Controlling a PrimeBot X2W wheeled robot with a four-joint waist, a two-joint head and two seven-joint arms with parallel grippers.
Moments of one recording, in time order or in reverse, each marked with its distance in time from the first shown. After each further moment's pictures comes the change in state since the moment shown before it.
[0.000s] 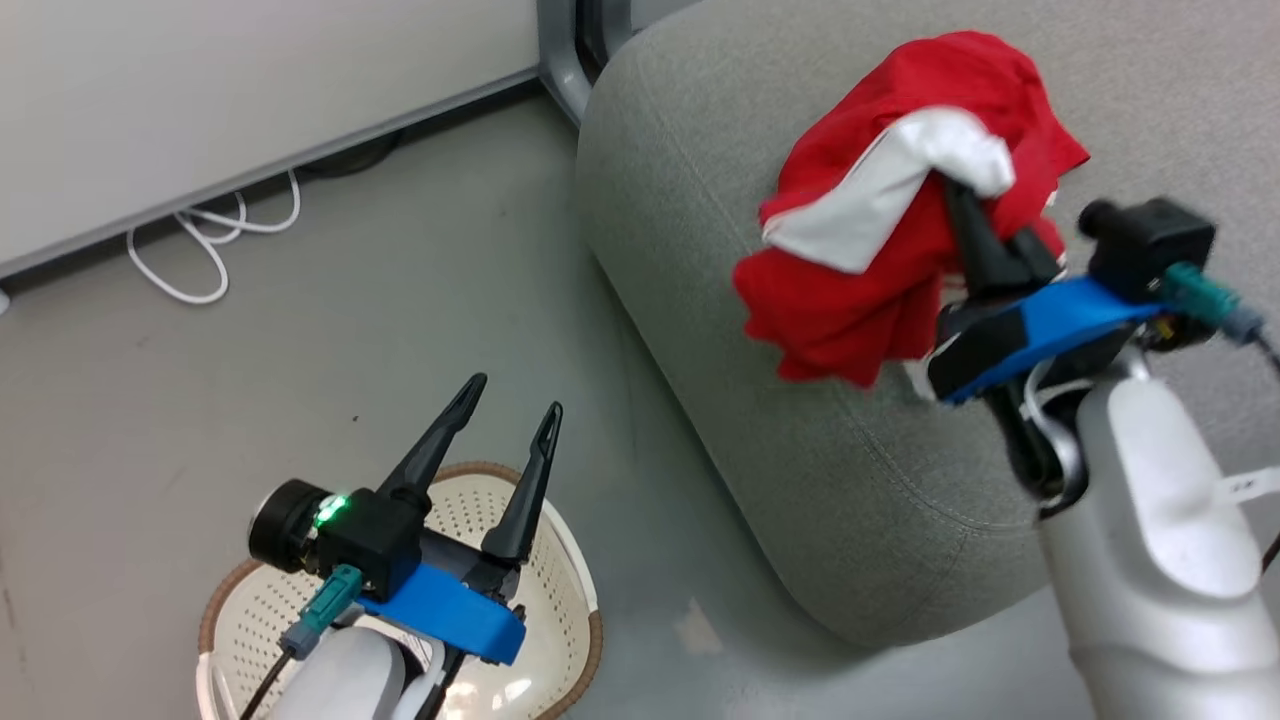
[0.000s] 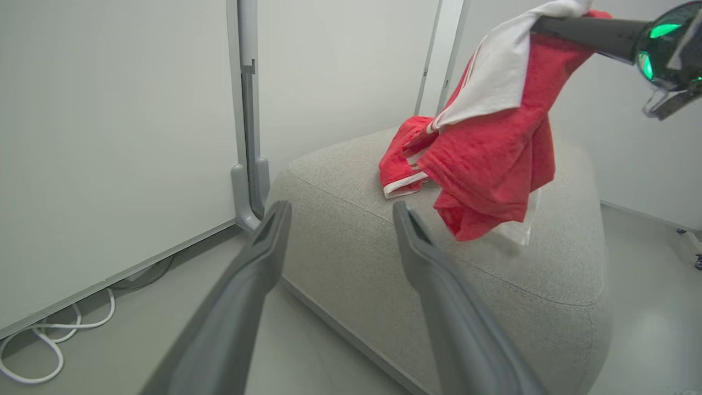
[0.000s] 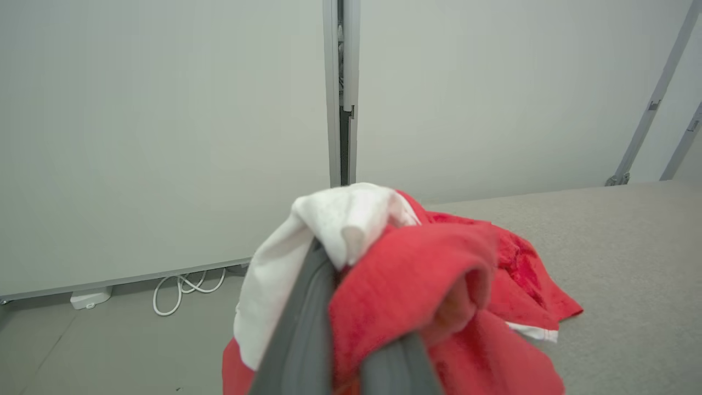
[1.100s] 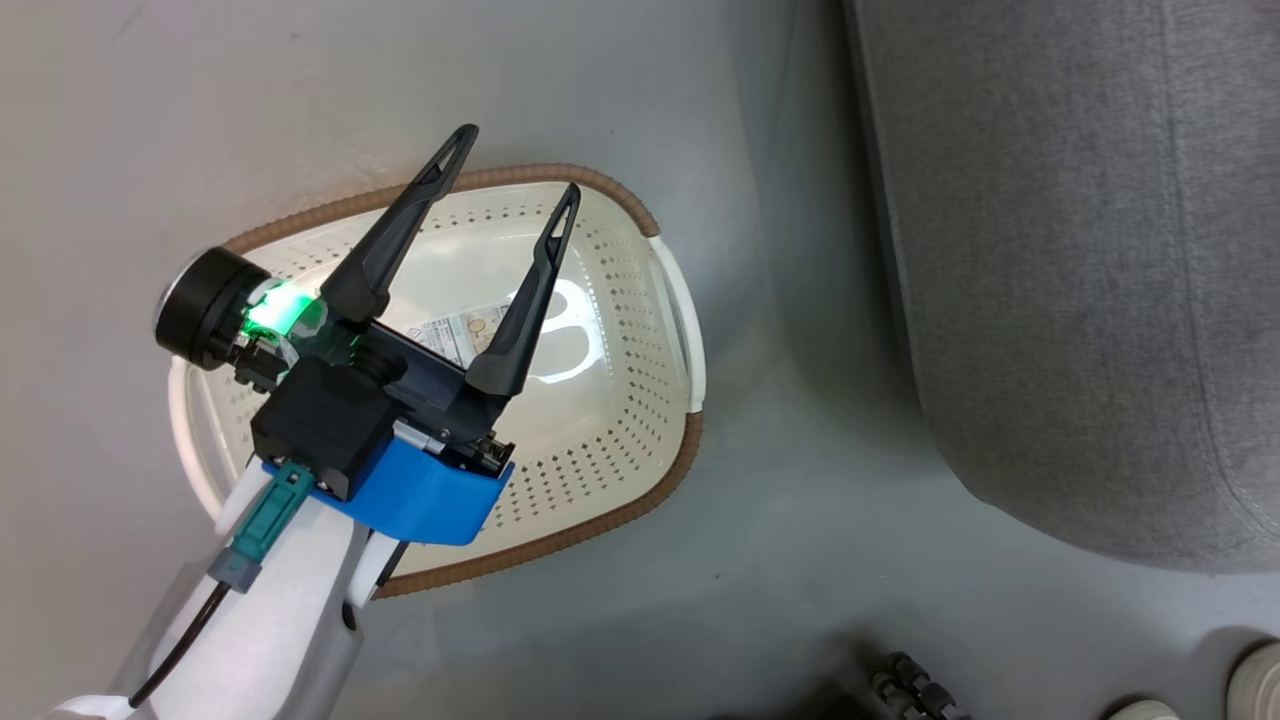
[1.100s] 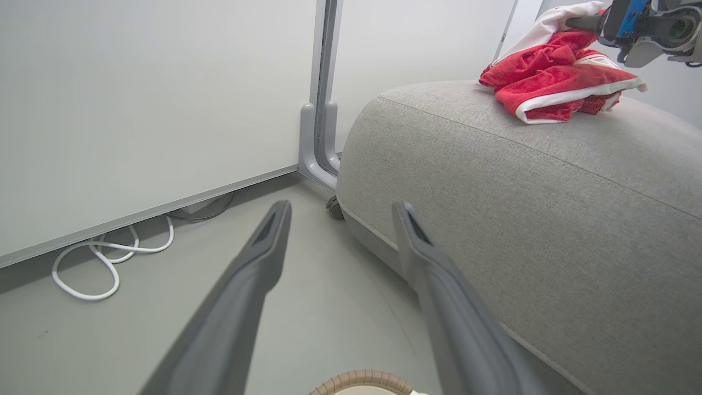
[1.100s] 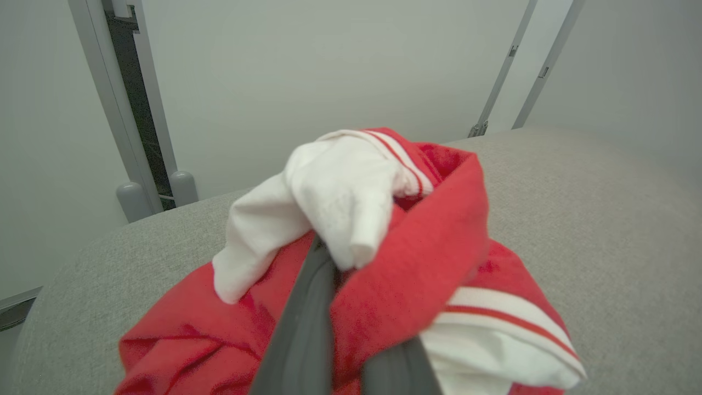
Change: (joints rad) left arm -0.273 0.092 -0.029 -0.242 0.111 0.011 0.004; right arm -0.615 -0.246 -0.696 0.289 -0.198 0.000 -0.012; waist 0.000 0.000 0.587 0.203
